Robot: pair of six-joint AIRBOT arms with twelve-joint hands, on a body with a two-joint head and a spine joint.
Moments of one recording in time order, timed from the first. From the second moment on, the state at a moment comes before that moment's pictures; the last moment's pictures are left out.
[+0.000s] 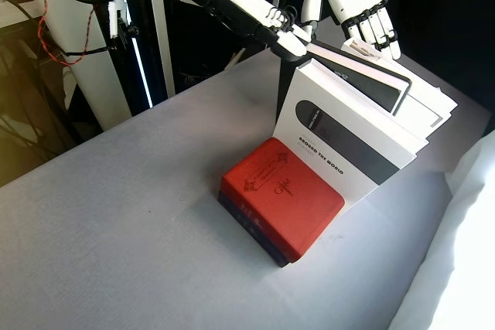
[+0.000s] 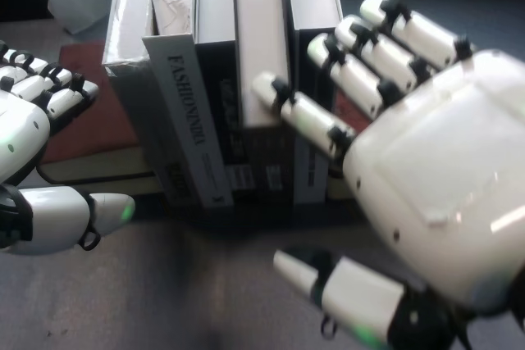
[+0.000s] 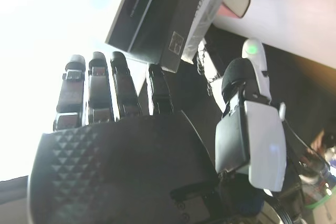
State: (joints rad) left arm 0.22 -0.48 0.41 1.68 0.66 -0.58; right arm -0.03 -1.10 0.12 -1.70 -1.39 0.25
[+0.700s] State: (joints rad) left arm 0.22 -0.48 0.41 1.68 0.66 -0.58; right arm -0.13 -1.09 0.06 -1.73 -1.40 0.22
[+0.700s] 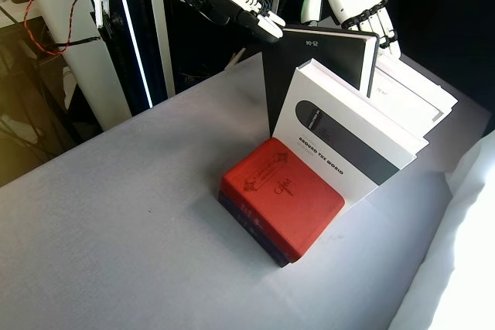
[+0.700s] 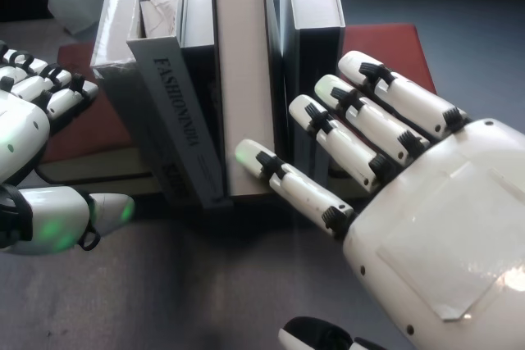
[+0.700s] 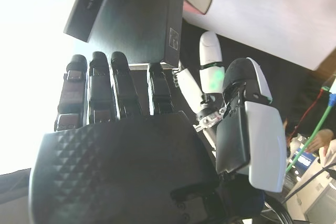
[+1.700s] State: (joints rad) left arm 0.22 -0.48 0.41 1.69 0.66 -0.58; right arm -0.27 -1.08 0.07 -1.67 -1.38 0.19
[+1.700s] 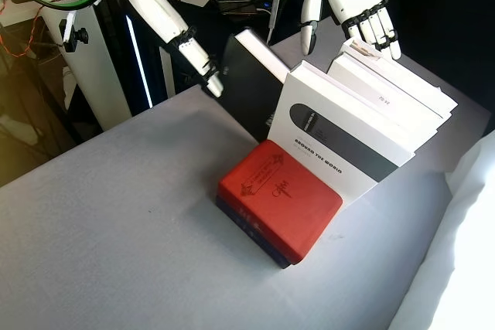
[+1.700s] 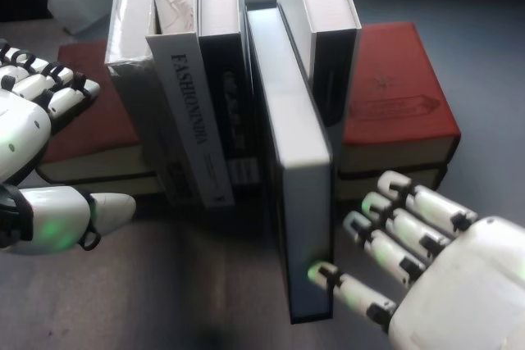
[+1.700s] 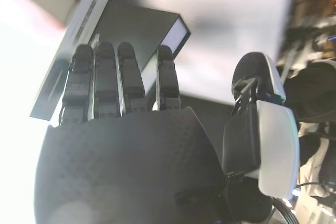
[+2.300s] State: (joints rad) left arm 0.22 -0.48 0.41 1.69 0.66 -0.58; right arm -0.23 -1.08 0.04 -1.64 -1.36 0.19
